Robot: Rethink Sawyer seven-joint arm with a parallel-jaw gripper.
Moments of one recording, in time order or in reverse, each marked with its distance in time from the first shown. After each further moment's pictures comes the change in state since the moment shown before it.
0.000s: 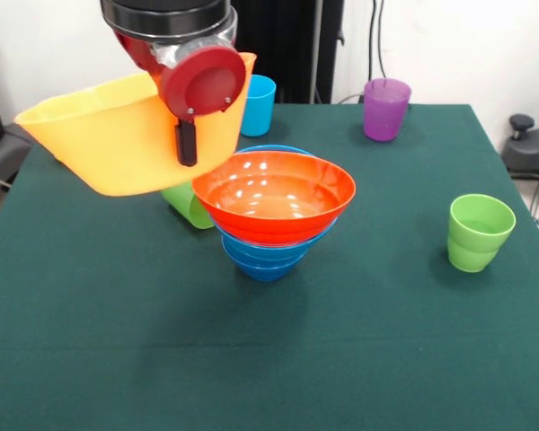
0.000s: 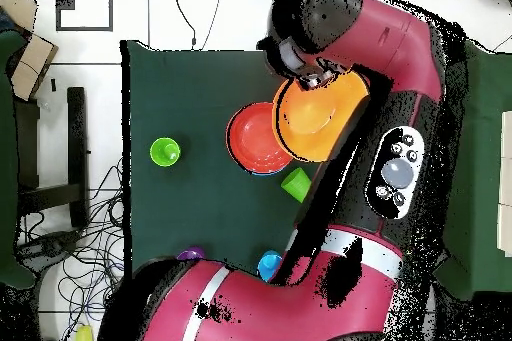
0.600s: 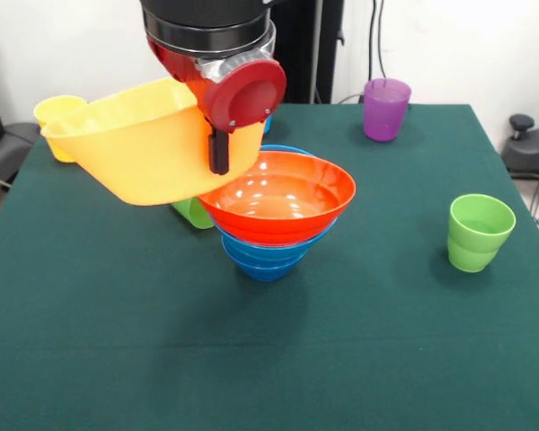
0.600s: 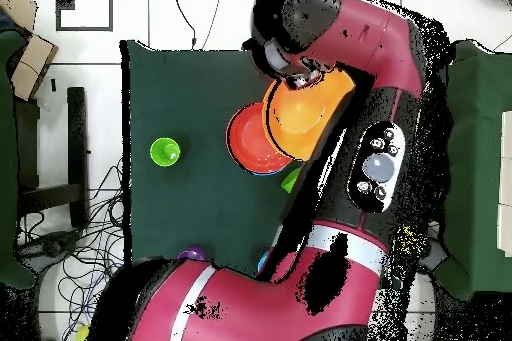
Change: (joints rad) arm 0.028 0.009 0.000 -0.003 0.000 0.000 0.000
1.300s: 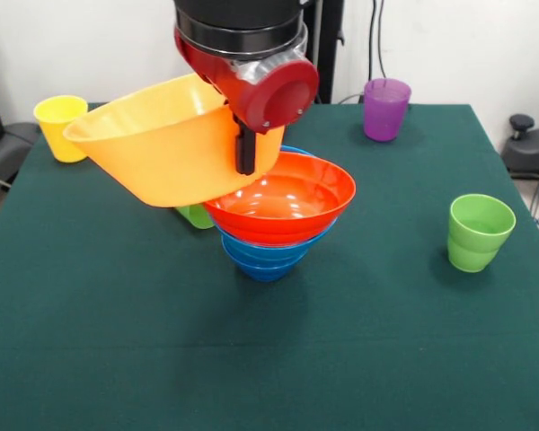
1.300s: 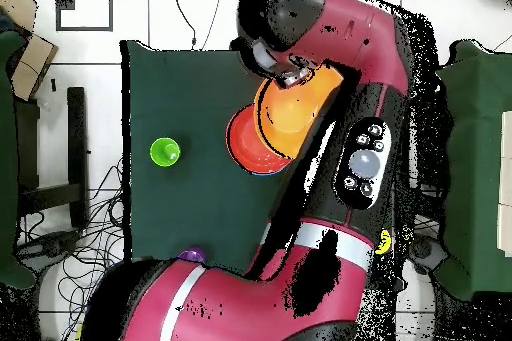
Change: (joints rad) arm 0.023 0.010 -0.001 -0.021 0.000 0.021 0.000
